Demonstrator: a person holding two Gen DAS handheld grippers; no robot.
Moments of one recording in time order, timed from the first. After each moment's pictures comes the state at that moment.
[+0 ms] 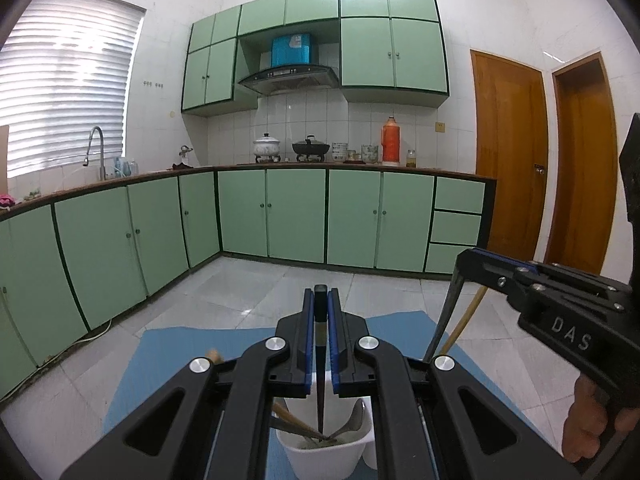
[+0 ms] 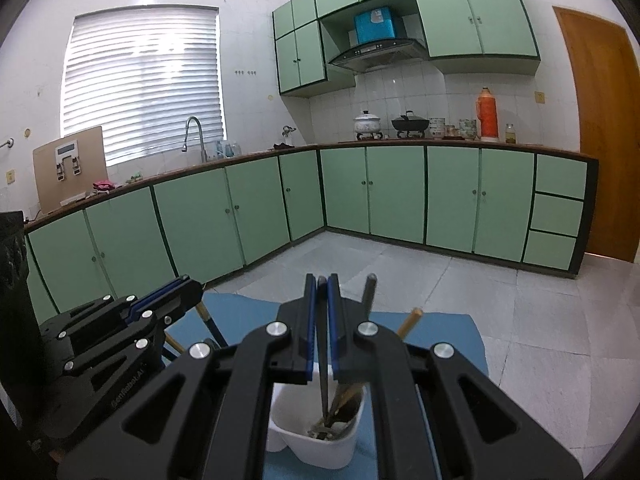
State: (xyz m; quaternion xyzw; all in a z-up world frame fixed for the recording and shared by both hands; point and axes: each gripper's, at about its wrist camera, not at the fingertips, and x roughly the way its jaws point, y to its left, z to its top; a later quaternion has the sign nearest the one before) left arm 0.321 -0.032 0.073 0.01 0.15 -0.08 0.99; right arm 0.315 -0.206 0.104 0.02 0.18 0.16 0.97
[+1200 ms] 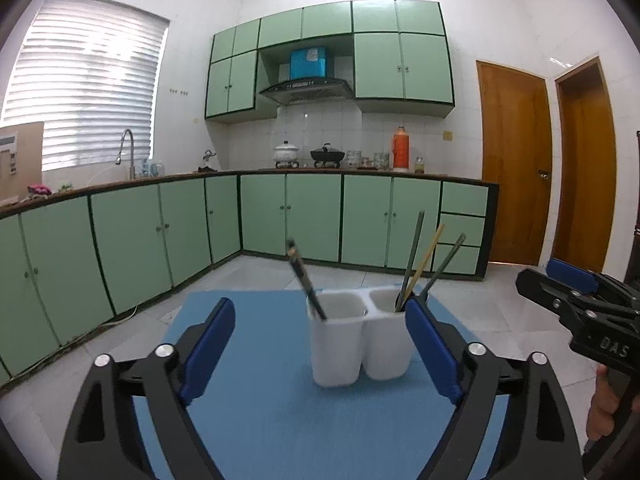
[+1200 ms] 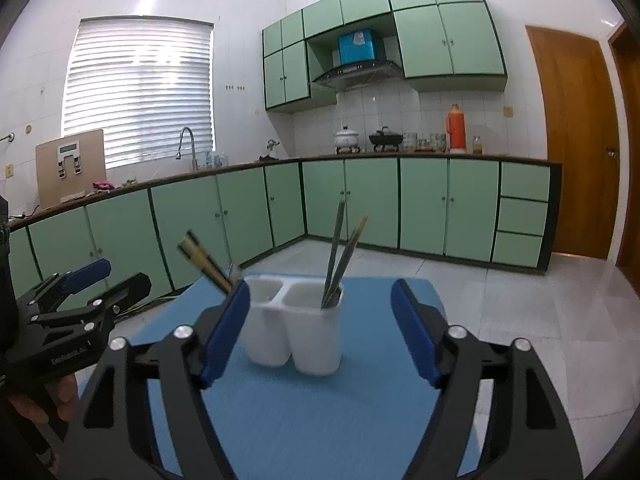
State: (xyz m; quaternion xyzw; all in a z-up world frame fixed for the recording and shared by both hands) left arm 0.168 -0.003 0.059 0.00 0.14 -0.05 0.99; right arm 0.153 -0.237 0.074 0.01 0.16 0.13 0.98
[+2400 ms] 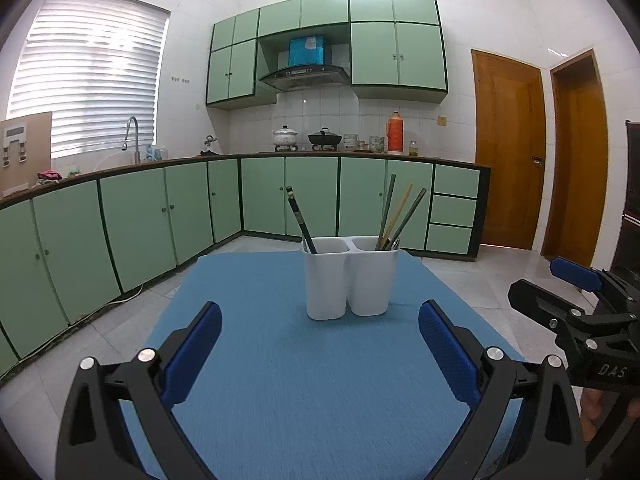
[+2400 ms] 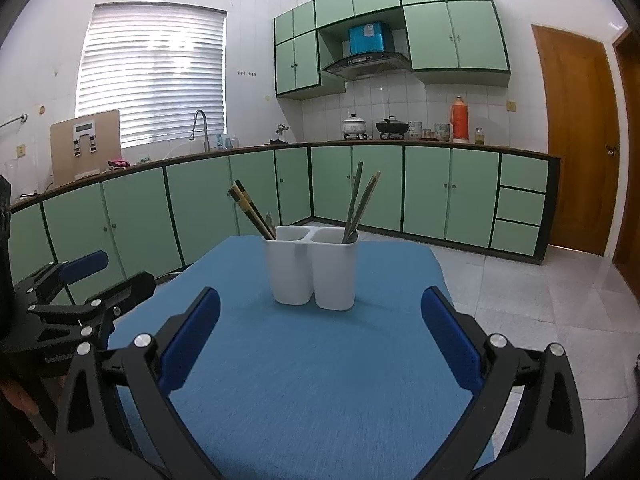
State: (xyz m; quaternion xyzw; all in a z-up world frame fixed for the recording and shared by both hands) left arm 0.073 -0.005 0.046 0.01 0.16 -0.05 0.99; right arm 0.060 -0.229 0.061 -0.01 0.17 0.14 0.98
